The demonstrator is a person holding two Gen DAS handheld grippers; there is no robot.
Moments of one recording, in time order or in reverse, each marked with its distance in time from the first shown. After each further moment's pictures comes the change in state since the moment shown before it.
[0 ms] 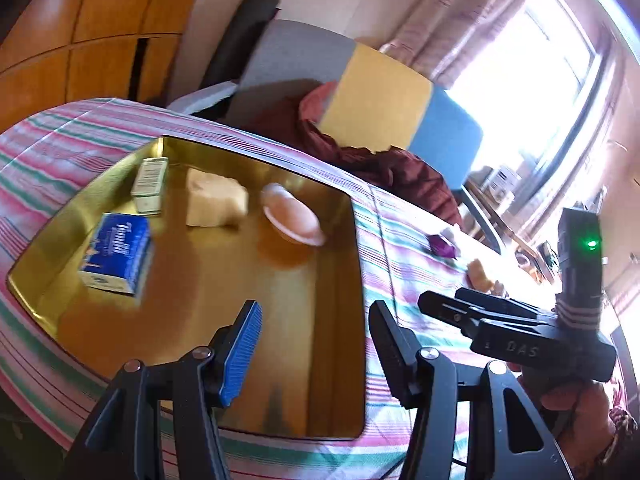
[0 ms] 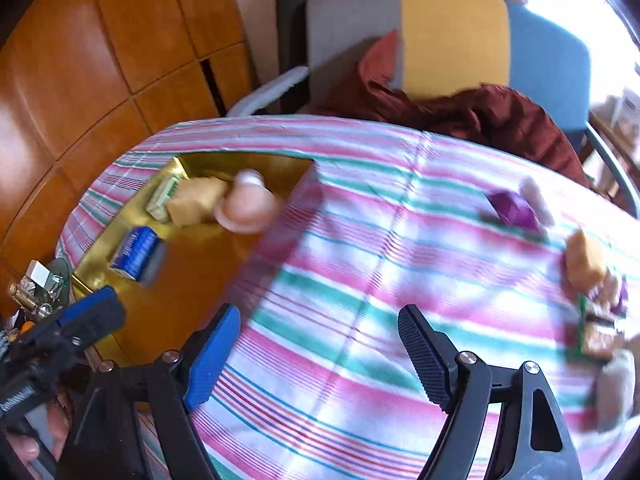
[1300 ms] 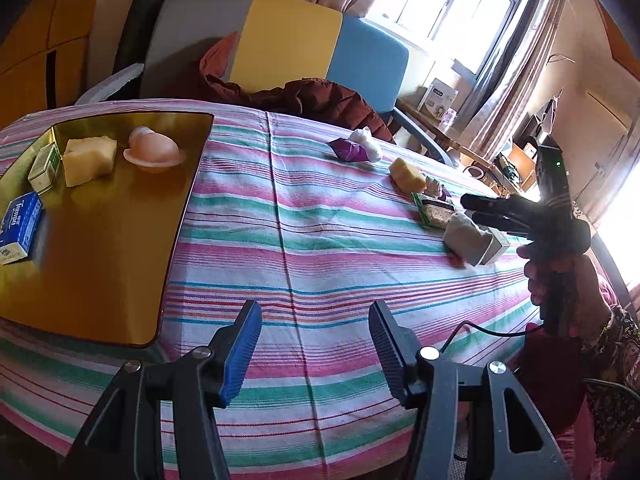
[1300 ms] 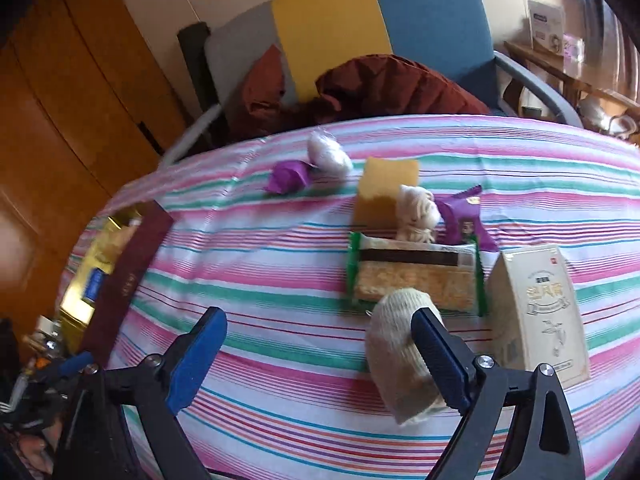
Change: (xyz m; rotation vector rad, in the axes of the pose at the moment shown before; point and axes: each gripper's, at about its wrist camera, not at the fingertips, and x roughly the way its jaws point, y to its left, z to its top) left arm 0.021 -0.099 -0.067 0.219 0.173 -0.125; right arm -0.080 -0.235 -0.058 0.268 -0.093 0.046
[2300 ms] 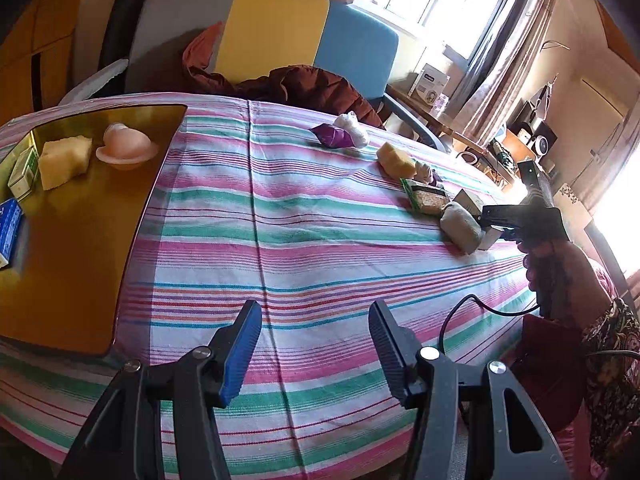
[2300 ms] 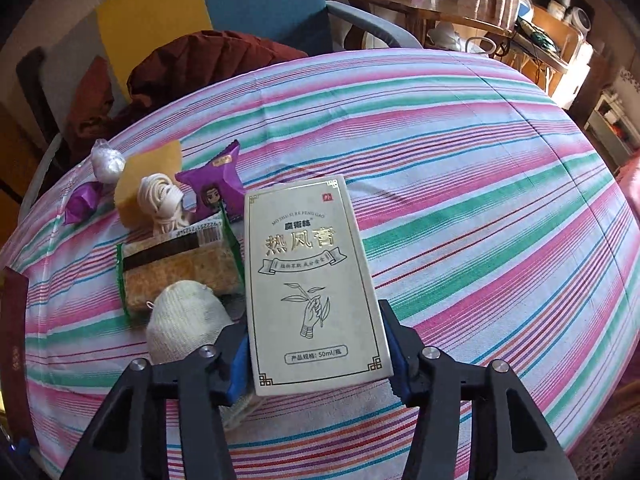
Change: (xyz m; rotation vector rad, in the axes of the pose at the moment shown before) left arm 0.016 -0.018 0.004 0.037 0.044 -0.024; right arm 0.000 -0.096 -0.008 0.271 0.129 -0.499
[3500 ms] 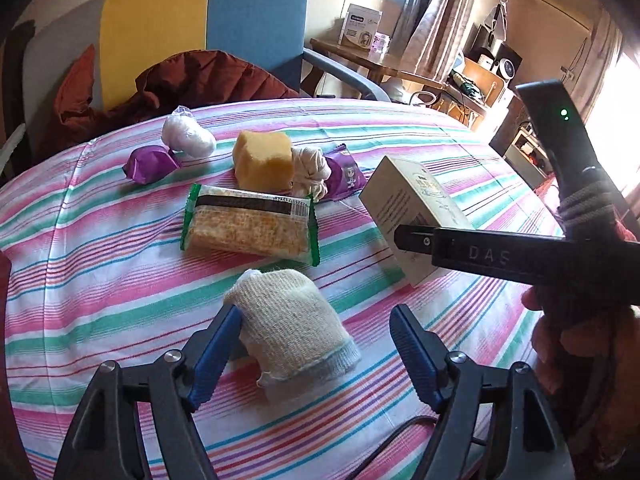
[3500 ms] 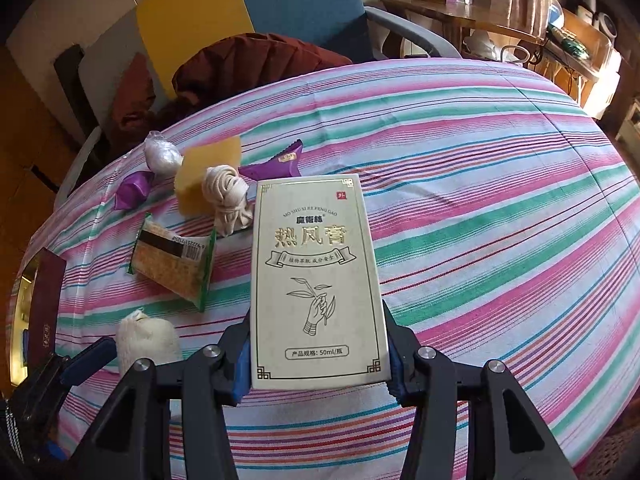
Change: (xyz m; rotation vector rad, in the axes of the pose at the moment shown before) left arm 0.147 -0.167 0.072 0.267 0.123 -0.016; right arm -0.013 0.013 -0.007 -0.030 -0.018 0.138
